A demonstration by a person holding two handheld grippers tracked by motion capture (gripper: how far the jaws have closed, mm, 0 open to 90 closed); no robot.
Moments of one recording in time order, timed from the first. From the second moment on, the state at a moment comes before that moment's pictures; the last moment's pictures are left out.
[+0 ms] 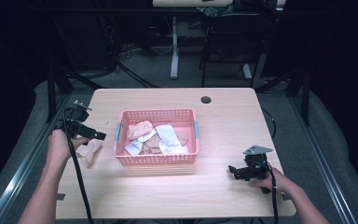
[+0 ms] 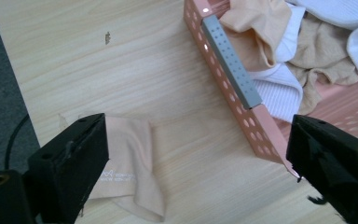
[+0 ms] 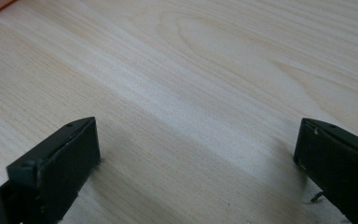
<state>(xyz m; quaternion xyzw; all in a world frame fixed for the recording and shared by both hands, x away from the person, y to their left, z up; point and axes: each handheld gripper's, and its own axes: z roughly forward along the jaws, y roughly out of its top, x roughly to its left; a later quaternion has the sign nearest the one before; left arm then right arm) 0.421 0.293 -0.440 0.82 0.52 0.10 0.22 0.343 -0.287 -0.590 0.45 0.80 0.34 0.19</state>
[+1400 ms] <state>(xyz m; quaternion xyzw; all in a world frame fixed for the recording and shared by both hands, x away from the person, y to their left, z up) 0.484 0.172 -0.473 0.89 0.41 0.08 0.18 0.344 -0.288 -0.590 0.45 0.80 0.34 0.19</state>
